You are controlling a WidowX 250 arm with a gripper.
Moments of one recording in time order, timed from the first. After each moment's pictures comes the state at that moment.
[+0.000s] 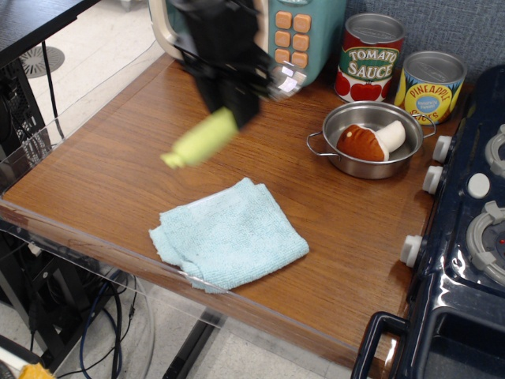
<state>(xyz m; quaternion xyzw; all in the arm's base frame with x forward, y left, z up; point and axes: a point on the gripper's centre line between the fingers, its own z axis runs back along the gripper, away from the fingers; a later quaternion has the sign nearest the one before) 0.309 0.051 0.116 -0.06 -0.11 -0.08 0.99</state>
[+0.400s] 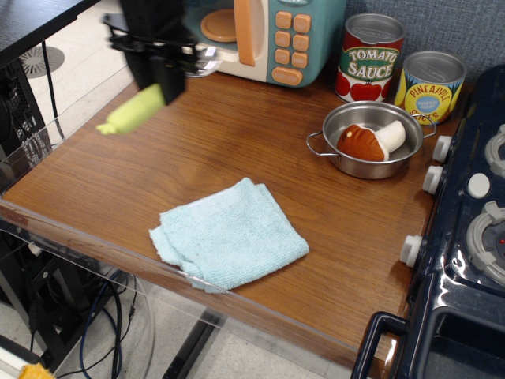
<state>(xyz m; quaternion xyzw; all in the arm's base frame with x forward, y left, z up) 0.317 0.125 0.103 0.00 -0.08 -0.01 1.00</state>
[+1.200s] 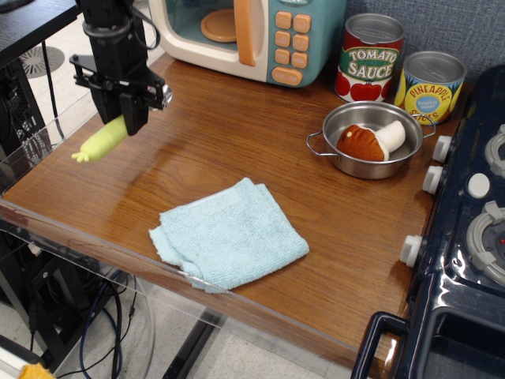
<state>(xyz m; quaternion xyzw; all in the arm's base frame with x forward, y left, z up) 0.317 0.175 0.044 0.04 -0.03 0.05 1.00</state>
